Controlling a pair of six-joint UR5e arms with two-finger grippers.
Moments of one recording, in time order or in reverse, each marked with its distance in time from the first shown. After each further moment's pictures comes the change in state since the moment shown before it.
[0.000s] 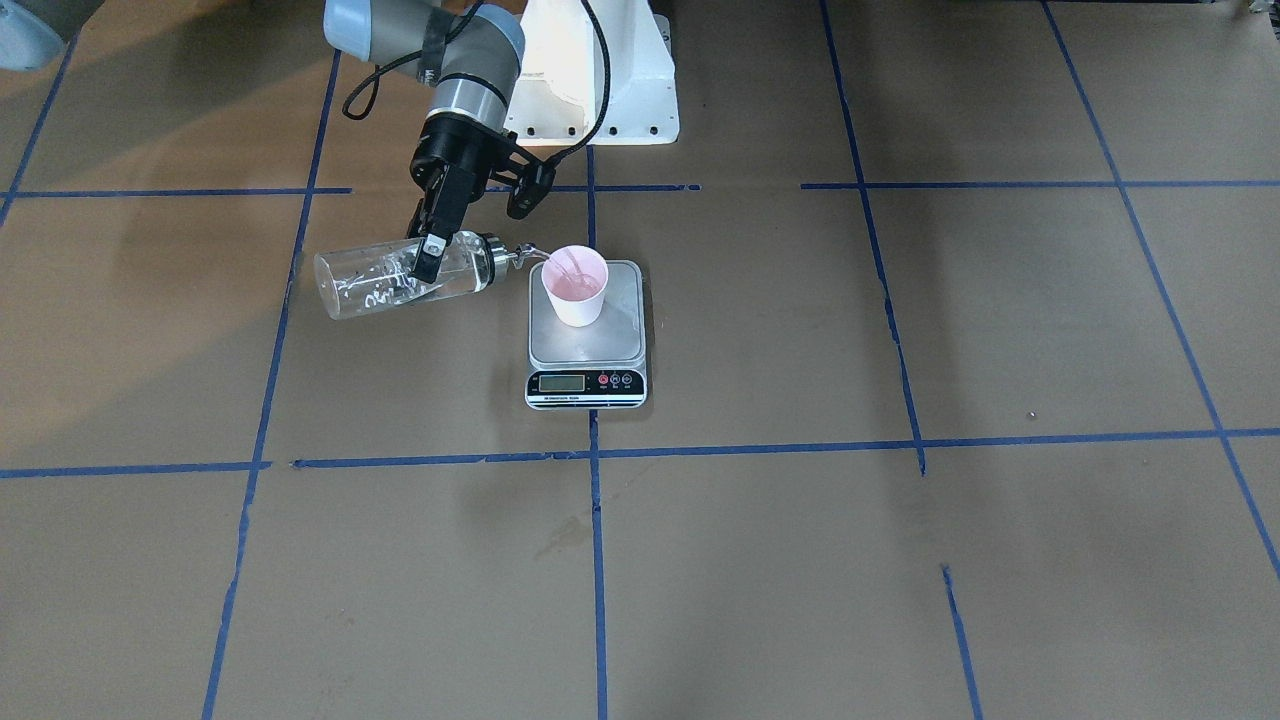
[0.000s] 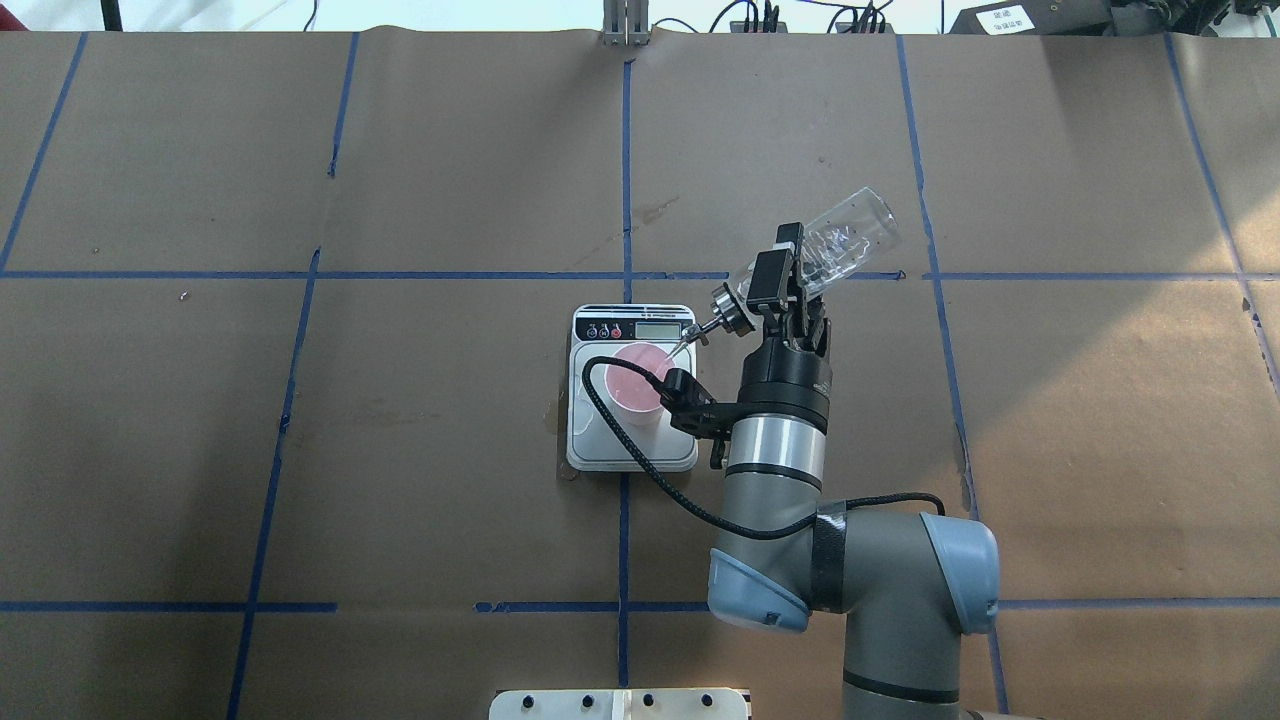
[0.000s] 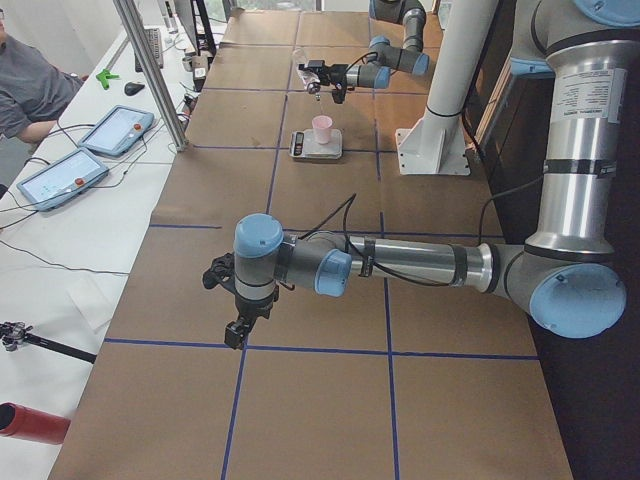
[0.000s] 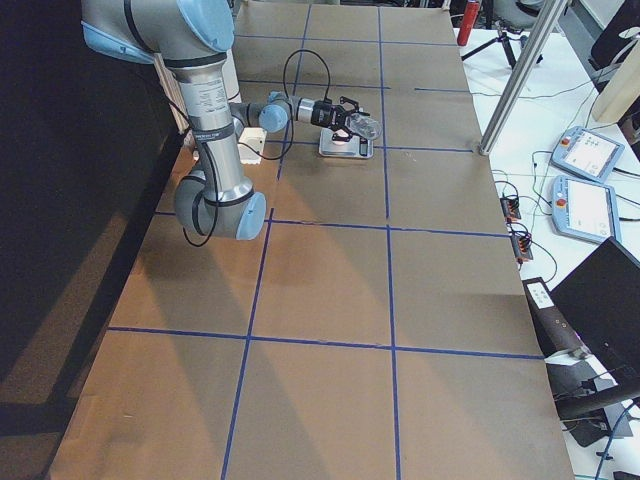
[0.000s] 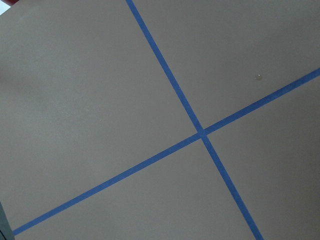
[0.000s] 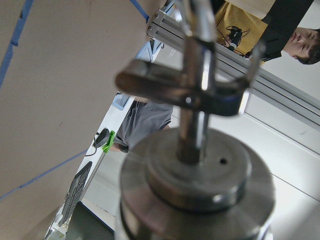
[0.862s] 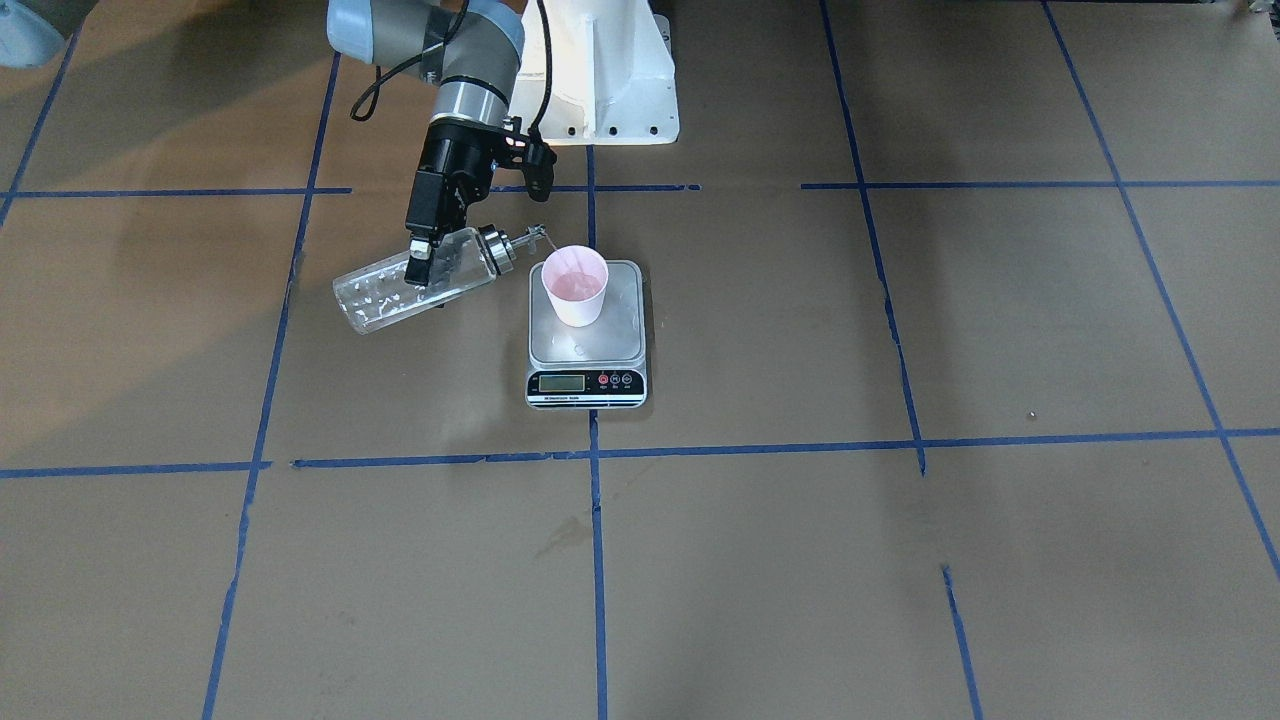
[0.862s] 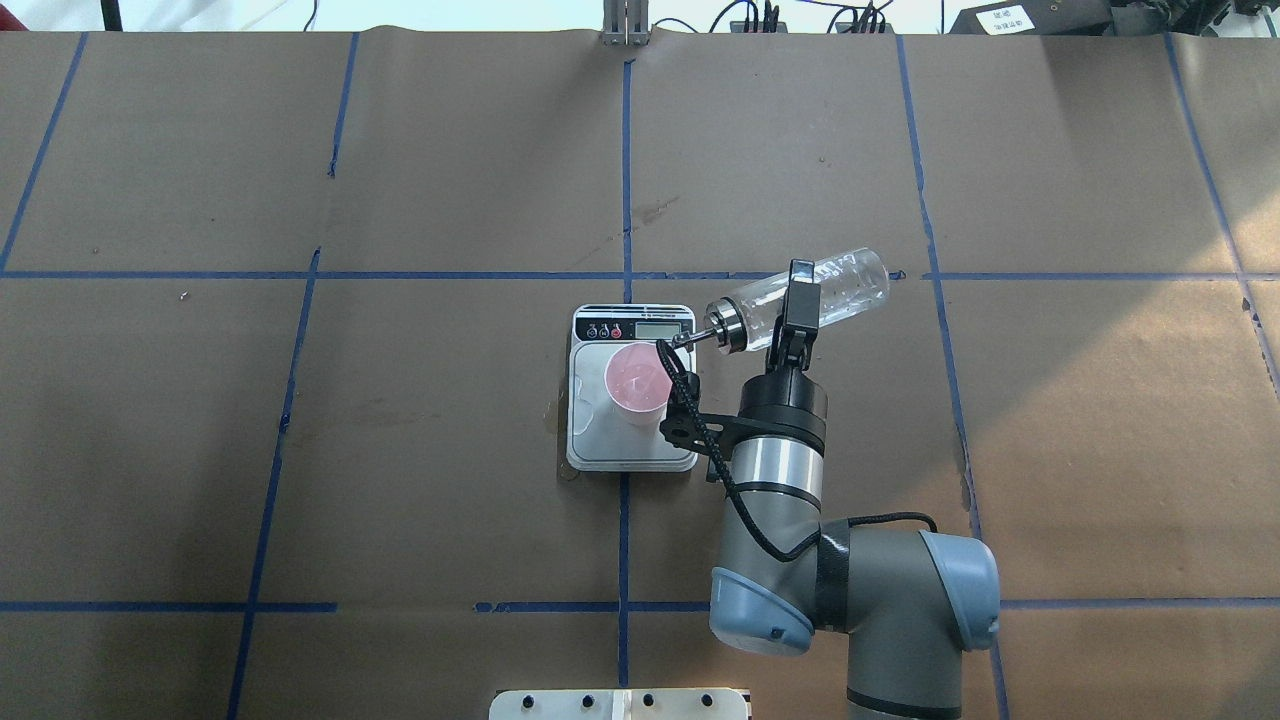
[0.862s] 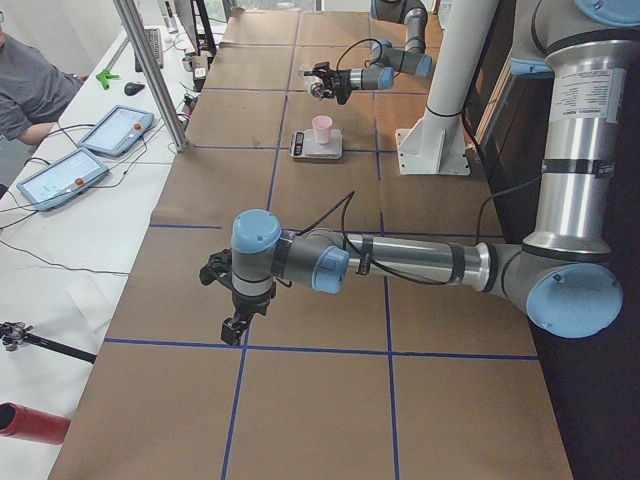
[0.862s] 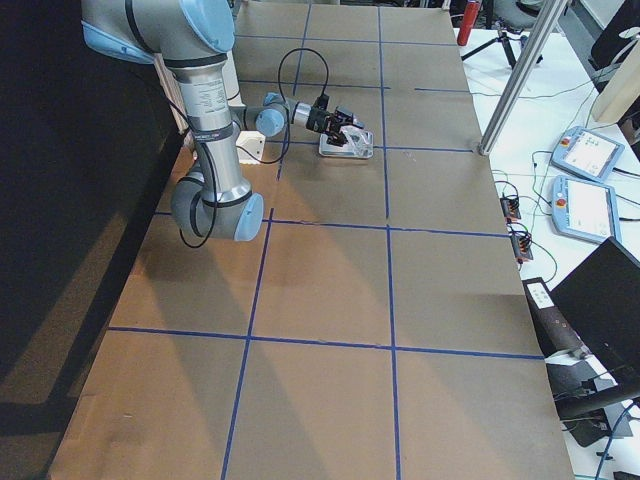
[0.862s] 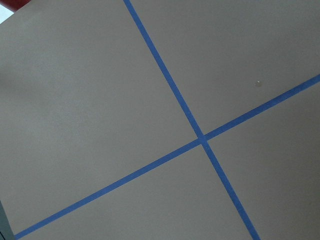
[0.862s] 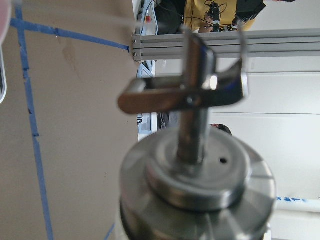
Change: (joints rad) left arm -0.001 -0.012 -0.004 0.001 0.000 -0.007; right arm -0.031 -0.017 -0.010 0.094 0.120 0.488
